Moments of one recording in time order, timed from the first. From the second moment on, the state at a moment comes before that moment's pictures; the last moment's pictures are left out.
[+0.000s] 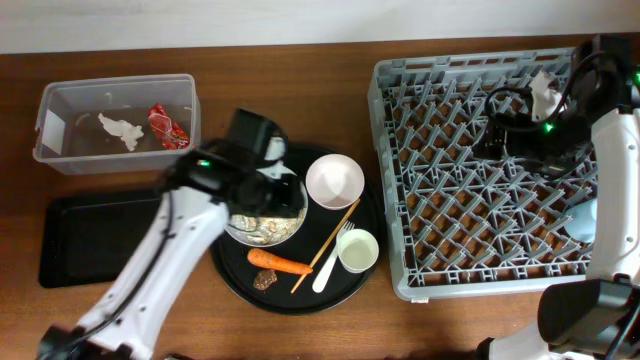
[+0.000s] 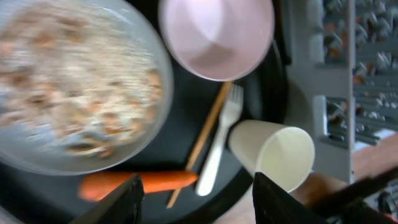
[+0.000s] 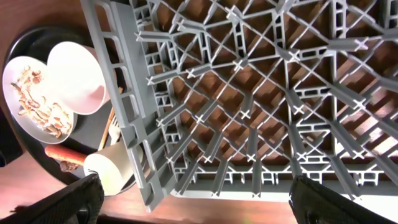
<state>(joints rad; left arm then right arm) -0.42 1.53 1.33 -1.03 0.25 -0.31 -0.23 1.73 1.86 -1.58 -0.30 -0.04</state>
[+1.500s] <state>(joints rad) -0.12 1.62 1.57 -0.69 1.14 -0.31 -0.02 1.78 1.85 -1.49 -1.09 -0.58</state>
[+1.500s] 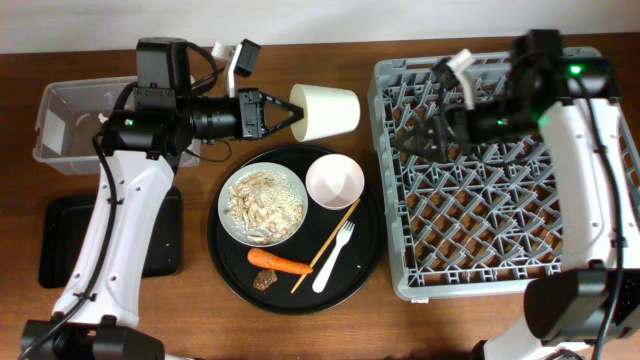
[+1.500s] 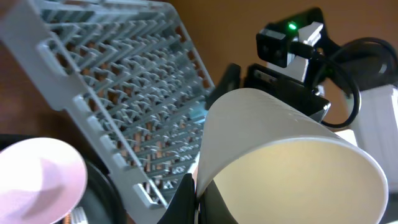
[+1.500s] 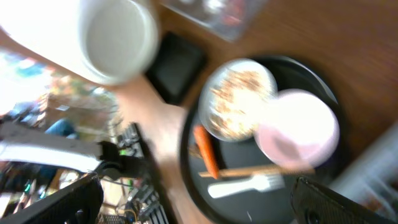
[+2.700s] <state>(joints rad) -0.14 1.62 1.57 -0.69 1.30 -0.31 0.16 1.79 1.85 -1.22 -1.46 -0.65</state>
